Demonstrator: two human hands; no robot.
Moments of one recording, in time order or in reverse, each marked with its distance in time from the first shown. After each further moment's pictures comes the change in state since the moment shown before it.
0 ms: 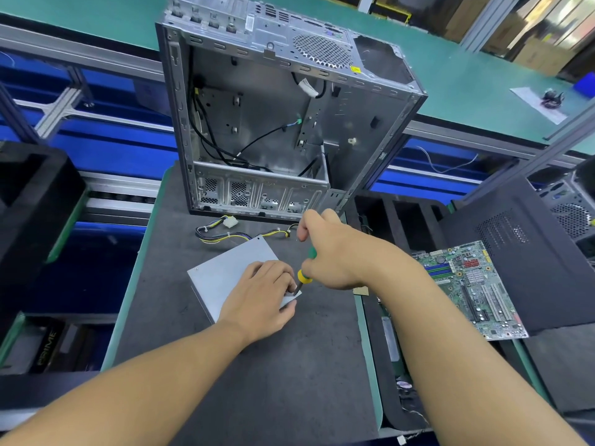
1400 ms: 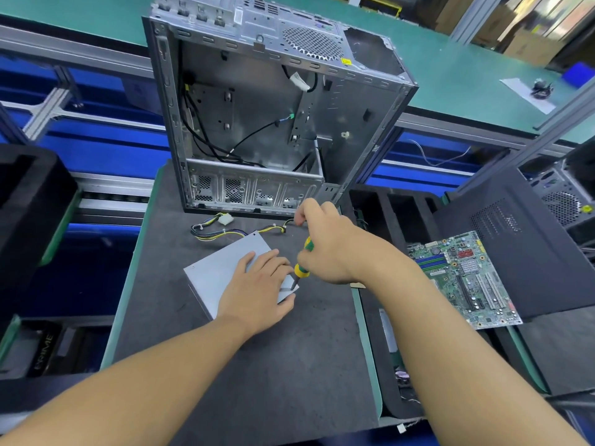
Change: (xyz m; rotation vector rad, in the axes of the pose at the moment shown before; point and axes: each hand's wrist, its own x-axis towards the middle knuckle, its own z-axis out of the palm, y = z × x) left_hand 0.000 0.001 0.001 0.164 -0.036 -0.047; right_hand 0.000 0.004 0.010 0.066 0.128 -0.017
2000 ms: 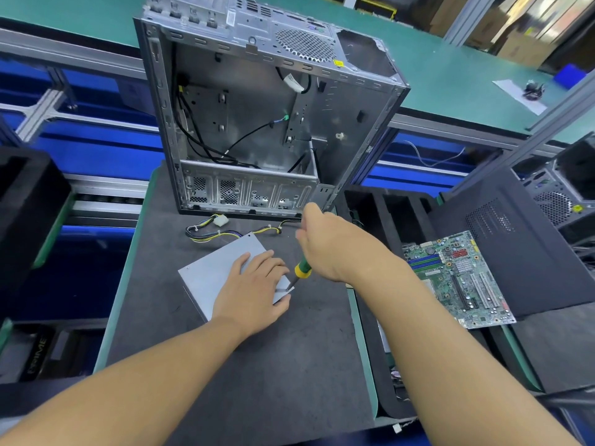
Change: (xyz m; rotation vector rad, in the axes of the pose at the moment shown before) left_hand 0.000 -0.001 0.001 -0.008 -0.106 -0.042; right_hand -0.001 0.001 0.002 -0.047 0.081 0.058
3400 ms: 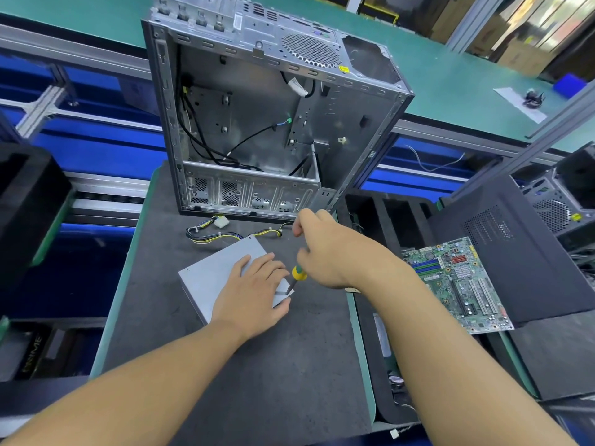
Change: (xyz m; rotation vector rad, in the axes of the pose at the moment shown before) left_hand 0.000 0.000 0.000 0.008 0.036 0.015; right_hand 0.002 0.000 -0.003 -0.025 -0.092 -0.066
